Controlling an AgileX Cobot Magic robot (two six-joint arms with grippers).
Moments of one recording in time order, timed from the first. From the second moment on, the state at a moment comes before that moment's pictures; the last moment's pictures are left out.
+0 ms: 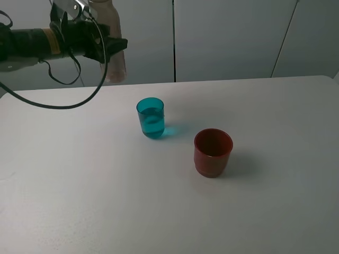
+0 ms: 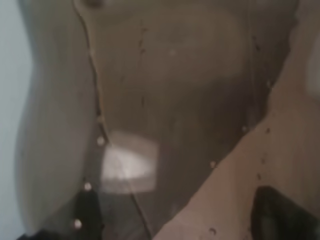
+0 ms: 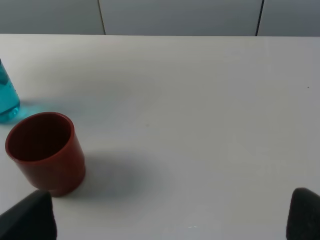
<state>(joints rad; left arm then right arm) -0.11 1.94 -1.17 1.05 -0.79 -0.60 -0.05 0.00 -0.50 0.17 1.10 -0.12</state>
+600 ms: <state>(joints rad) -0.11 2.15 -1.17 0.94 -0.98 -0.60 -0.05 0.00 -0.50 0.17 1.10 -0.12</state>
